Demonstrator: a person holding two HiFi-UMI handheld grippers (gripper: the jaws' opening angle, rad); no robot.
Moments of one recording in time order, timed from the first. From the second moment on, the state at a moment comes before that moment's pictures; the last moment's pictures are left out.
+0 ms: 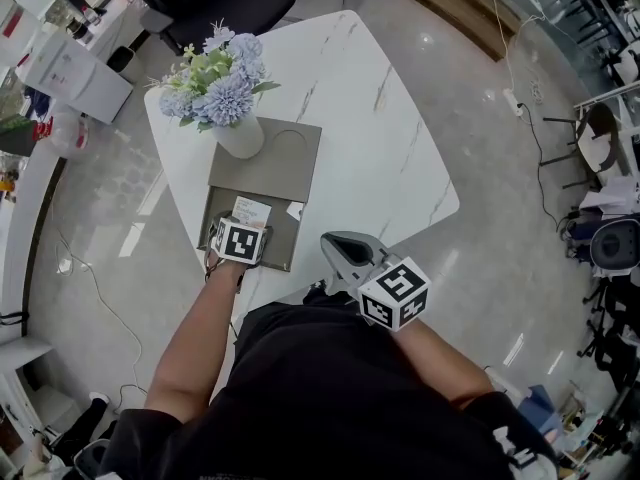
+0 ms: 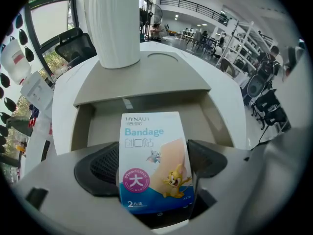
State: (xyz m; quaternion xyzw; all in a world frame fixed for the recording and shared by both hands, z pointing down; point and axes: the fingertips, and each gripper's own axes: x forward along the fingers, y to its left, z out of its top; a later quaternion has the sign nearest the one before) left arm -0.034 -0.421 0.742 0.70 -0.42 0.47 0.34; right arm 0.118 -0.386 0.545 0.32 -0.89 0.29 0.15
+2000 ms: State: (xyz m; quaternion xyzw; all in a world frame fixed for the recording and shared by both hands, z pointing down) left arm -0.100 -0.352 0.433 0.88 -0.43 0.11 0.16; right arm 0.036 -0.342 0.420 0.40 -0.90 0.18 0.04
